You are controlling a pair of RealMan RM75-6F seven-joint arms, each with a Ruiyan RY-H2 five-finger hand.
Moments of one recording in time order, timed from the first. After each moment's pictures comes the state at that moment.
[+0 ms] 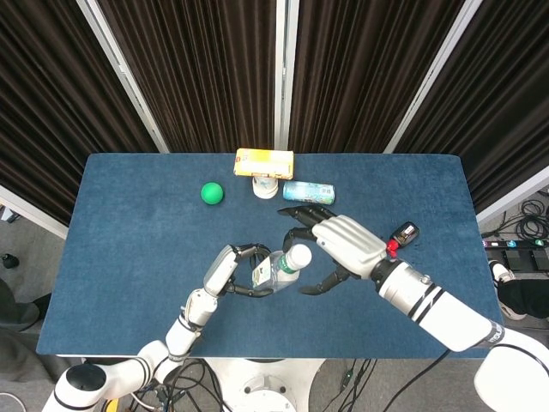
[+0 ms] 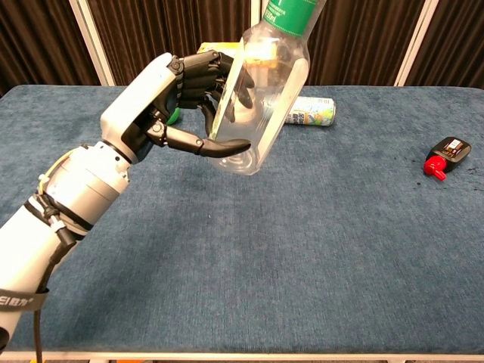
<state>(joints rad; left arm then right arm) -0.70 -2.13 -0.11 -0.77 1.64 1.52 -0.88 0.89 -0.65 0.40 -2.22 -1.11 0.61 0.29</state>
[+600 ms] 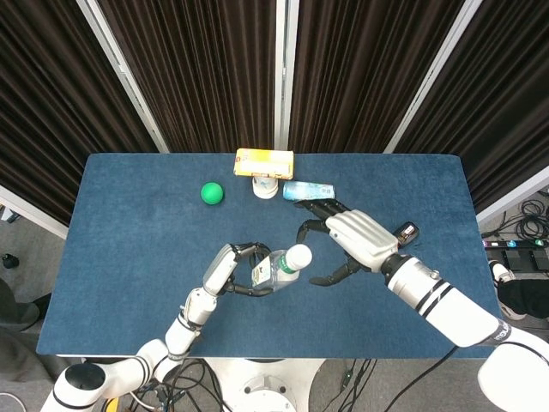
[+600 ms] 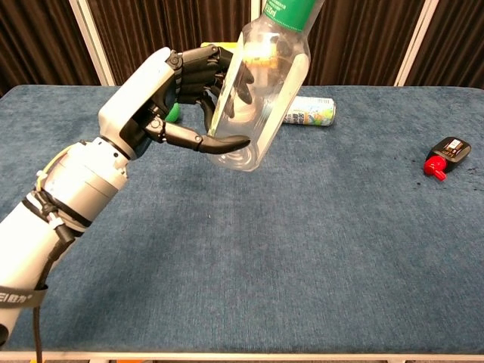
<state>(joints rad) -0.71 -2.12 -0.11 -0.78 1.64 1.52 -0.87 0.88 -0.64 0.38 -2.20 -1.06 0.61 0.25</state>
